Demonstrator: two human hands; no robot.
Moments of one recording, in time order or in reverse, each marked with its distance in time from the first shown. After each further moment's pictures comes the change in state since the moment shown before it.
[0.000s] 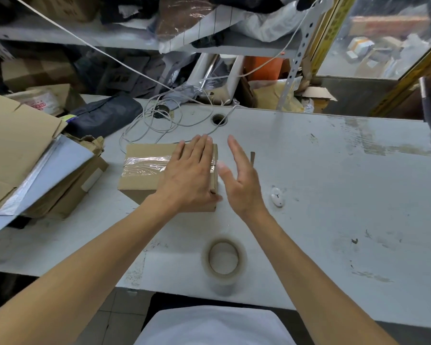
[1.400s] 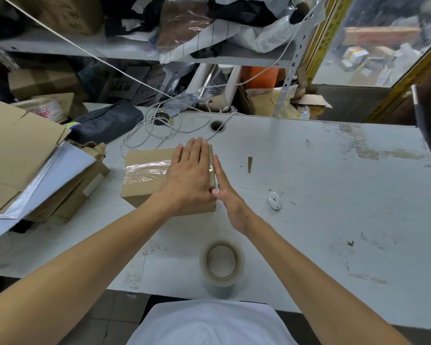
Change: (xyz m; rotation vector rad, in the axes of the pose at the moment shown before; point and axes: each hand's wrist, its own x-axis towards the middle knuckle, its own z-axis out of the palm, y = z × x) left_hand 0.004 0.005 -0.004 -0.032 -0.028 -0.031; right_hand -0.017 0.014 0.000 0.254 -0.484 0.164
